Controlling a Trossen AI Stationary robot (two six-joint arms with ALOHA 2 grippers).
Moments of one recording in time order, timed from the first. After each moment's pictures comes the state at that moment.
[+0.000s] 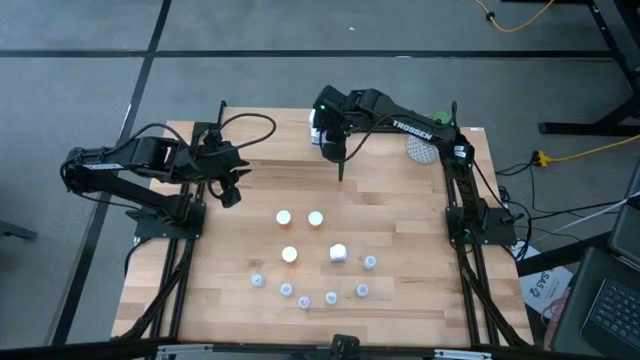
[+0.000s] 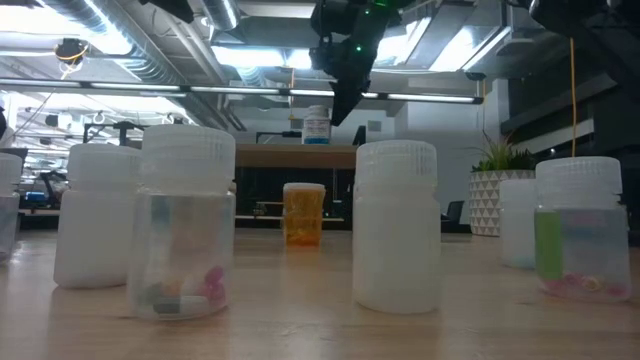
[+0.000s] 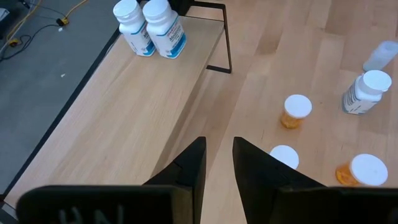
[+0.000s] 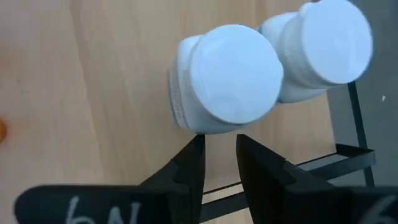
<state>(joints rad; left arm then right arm) -0.05 0.98 1.28 -1.11 -0.46 -0.23 -0.40 2.11 2.19 -1.18 0.16 -0.27</state>
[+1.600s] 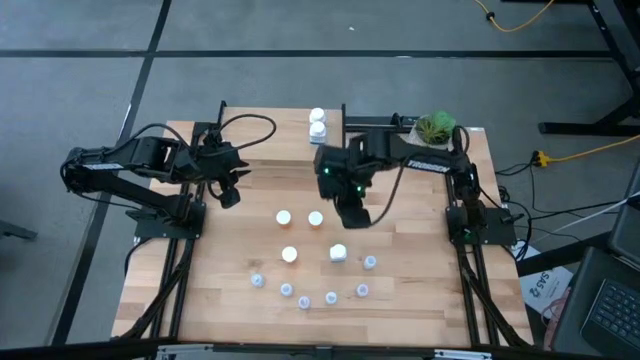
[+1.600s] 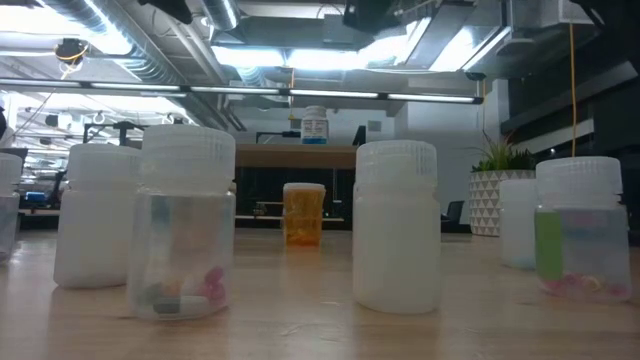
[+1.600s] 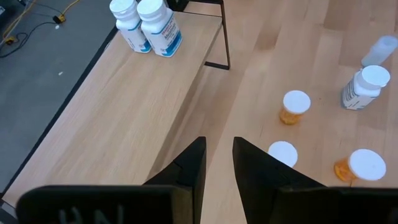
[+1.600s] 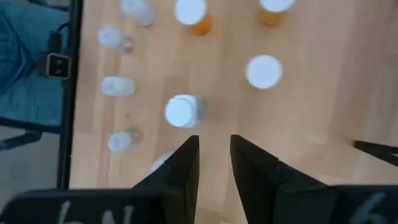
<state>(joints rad) -0.05 0.98 1.28 -1.13 -0.45 -0.23 -0.02 2.05 2.33 -1.57 -0.28 -0.12</state>
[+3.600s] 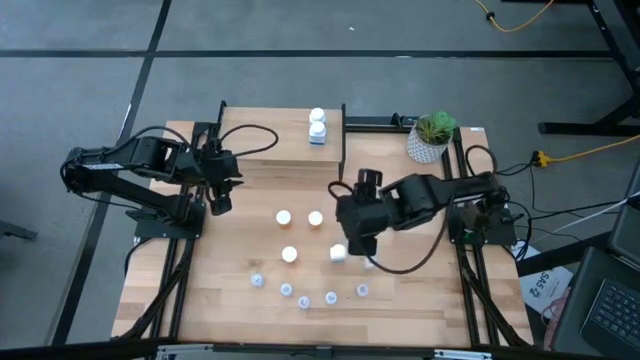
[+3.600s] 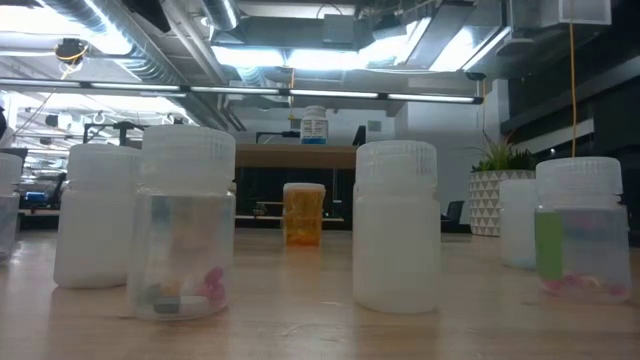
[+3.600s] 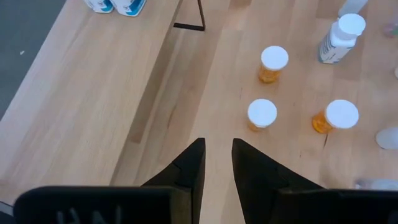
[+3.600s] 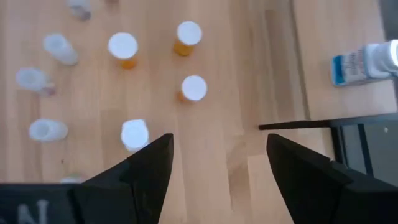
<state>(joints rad) -0.05 0.98 1.28 -1.25 -0.32 -0.22 0.33 1.94 2.33 -1.57 0.43 0.30</state>
